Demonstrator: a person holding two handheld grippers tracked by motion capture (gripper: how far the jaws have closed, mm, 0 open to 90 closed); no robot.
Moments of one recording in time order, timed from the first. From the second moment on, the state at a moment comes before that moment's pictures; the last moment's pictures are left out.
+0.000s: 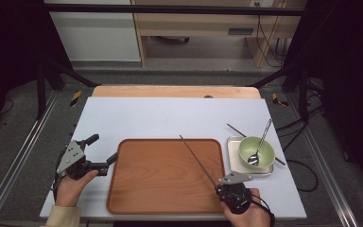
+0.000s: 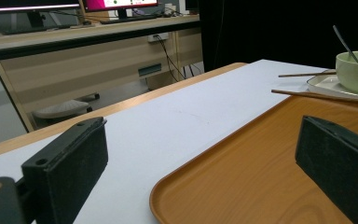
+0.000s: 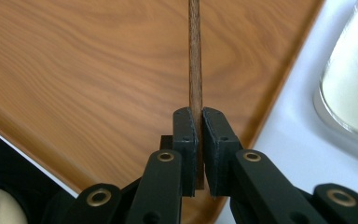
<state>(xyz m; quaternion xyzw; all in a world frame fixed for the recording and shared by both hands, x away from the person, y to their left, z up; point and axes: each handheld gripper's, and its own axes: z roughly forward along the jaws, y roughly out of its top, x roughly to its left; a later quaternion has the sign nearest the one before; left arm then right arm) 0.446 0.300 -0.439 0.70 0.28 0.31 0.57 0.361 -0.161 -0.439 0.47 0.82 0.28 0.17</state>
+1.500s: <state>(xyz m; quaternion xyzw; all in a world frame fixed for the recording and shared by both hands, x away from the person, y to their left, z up) 0.445 0.302 -0.438 0.70 0.28 0.31 0.57 0.403 -0.185 -0.390 0.42 0.77 0.38 0.30</state>
